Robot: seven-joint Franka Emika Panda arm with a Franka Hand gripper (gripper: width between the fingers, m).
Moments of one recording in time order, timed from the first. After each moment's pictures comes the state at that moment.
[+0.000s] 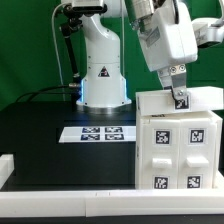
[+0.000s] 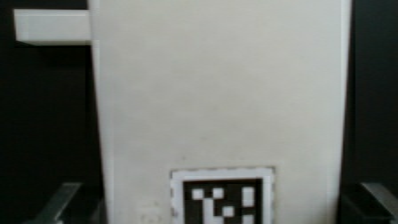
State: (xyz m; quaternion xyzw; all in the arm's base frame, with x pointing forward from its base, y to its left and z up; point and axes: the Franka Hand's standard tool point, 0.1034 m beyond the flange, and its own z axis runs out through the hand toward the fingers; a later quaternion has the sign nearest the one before) arm 0.607 0.080 0.159 -0.68 0.72 0.01 0.14
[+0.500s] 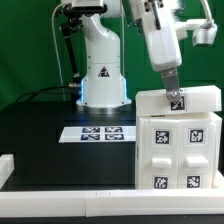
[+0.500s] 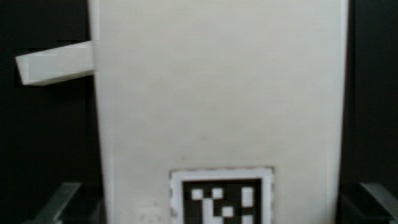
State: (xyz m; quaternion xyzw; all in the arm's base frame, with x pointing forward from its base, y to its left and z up) arm 0.606 0.079 0.158 -0.62 0.77 0.03 0.15
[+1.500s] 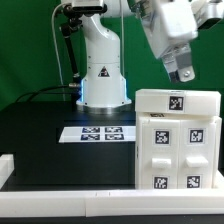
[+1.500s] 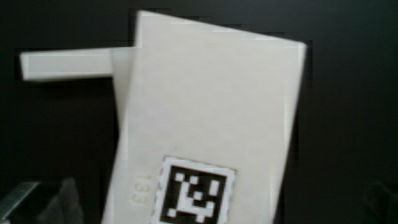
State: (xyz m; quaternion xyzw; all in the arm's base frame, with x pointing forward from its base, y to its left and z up) arm 0.611 0.088 0.187 -0.72 0.67 0.02 0.17
